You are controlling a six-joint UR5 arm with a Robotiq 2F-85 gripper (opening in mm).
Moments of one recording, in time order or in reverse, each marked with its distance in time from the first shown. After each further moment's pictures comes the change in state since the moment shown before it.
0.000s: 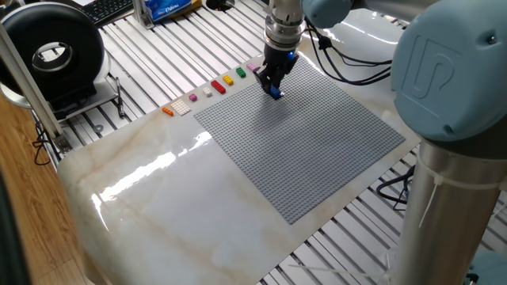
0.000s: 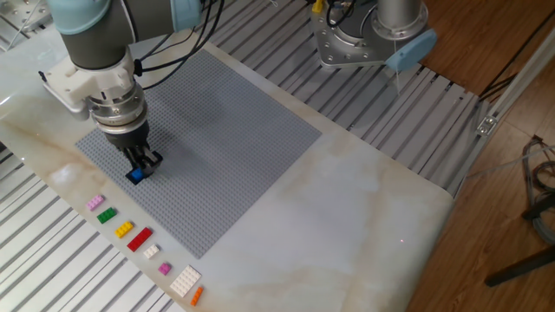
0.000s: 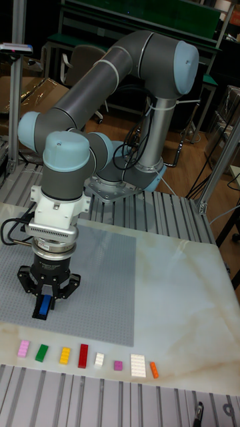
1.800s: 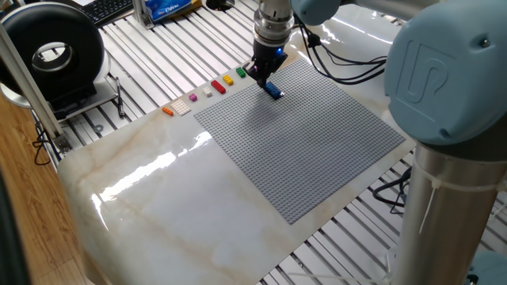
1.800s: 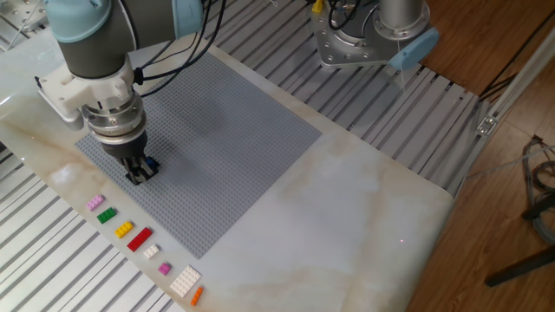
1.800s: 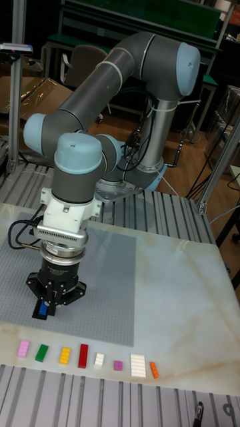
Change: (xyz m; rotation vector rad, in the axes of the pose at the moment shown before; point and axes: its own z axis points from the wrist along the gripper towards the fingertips) arm -0.022 0.021 -0.005 0.002 -0.026 0.059
